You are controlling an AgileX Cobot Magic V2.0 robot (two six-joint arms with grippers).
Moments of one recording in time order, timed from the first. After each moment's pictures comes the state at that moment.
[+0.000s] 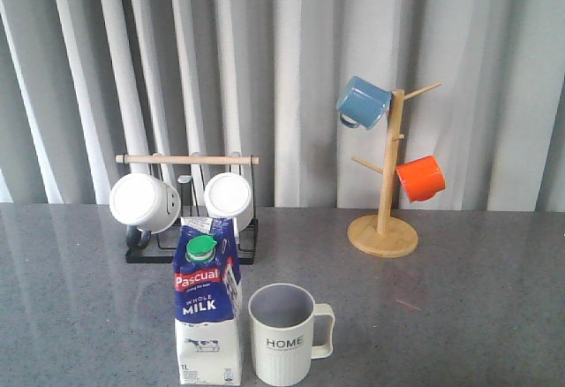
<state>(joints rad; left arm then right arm) -0.24 0.00 0.02 0.16 0.00 0.02 0.08 0.74 -0.62 0.00 -0.12 -0.12</state>
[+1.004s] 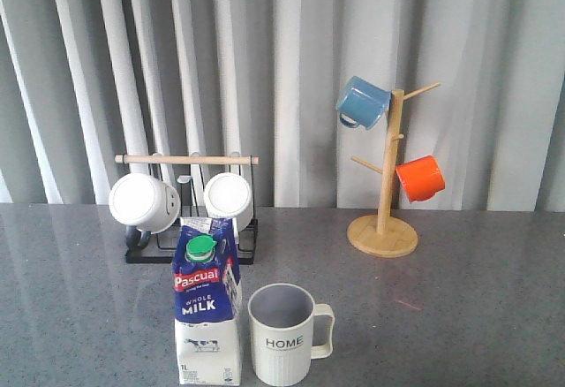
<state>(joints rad) 0.05 -0.01 0.02 -0.06 0.01 -0.02 0.08 0.74 -0.62 0.00 -0.12 -0.12</state>
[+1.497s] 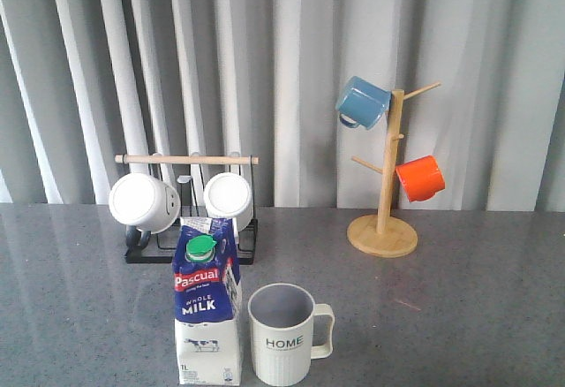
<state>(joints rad) 0.05 -0.01 0.02 -0.03 0.06 -0.02 0.08 0.74 -0.62 0.00 -0.12 -0.12</state>
